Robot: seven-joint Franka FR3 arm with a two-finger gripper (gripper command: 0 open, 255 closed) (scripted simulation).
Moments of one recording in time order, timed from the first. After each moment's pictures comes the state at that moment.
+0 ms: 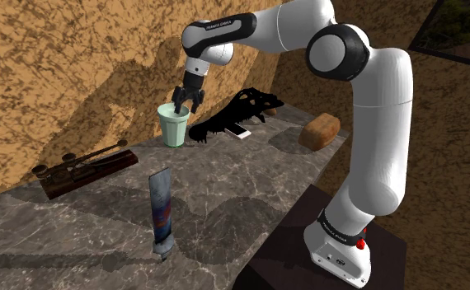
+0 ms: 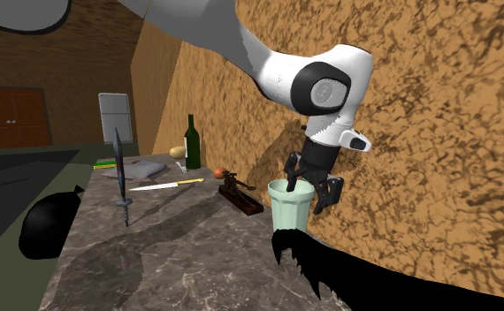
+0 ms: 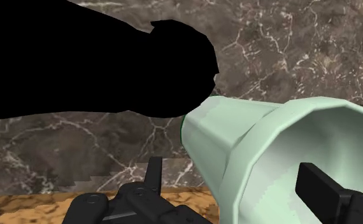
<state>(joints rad) 0.02 0.47 -0.01 -1.55 0.32 1.96 -0.19</state>
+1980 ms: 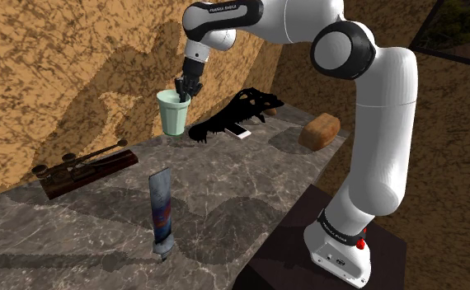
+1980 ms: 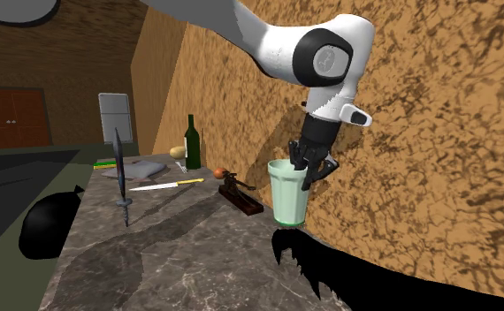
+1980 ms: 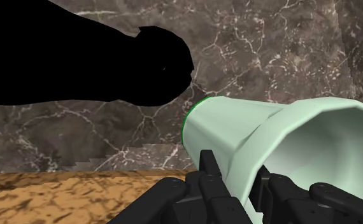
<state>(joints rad) 0.02 0.44 -0.01 -1.47 0.31 1.86 -0.16</state>
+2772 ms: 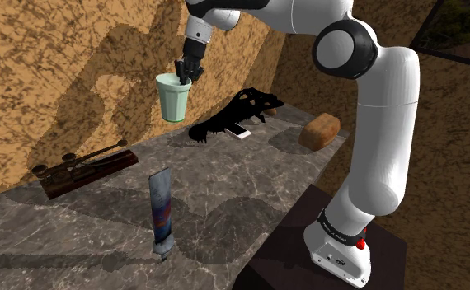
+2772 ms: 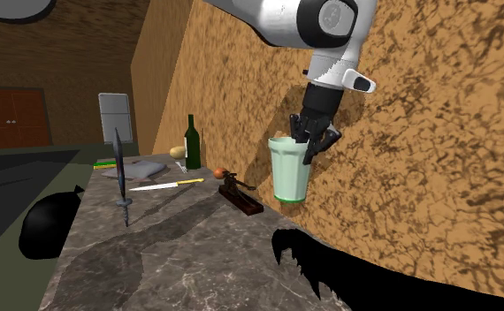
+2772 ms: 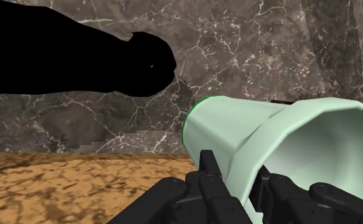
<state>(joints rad) 0.02 0.43 -0.01 -1.34 0.30 1.71 -0.12</state>
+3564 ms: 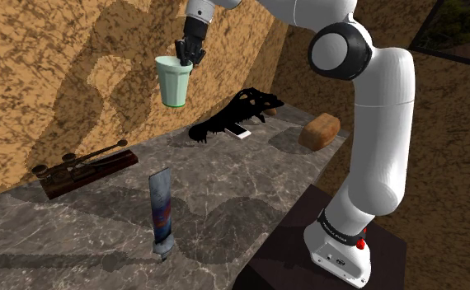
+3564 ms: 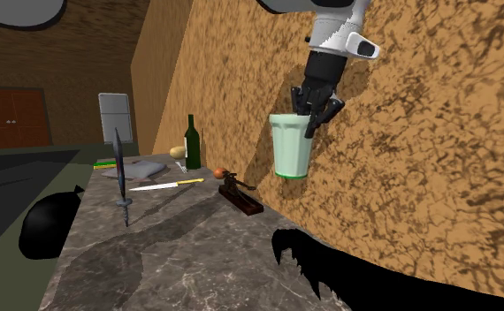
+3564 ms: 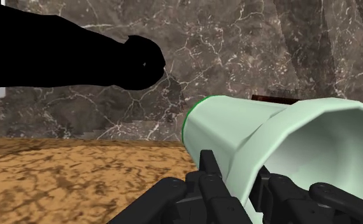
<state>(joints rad) 0.01 0.46 -0.01 -1.13 0.30 1.54 -0.07</state>
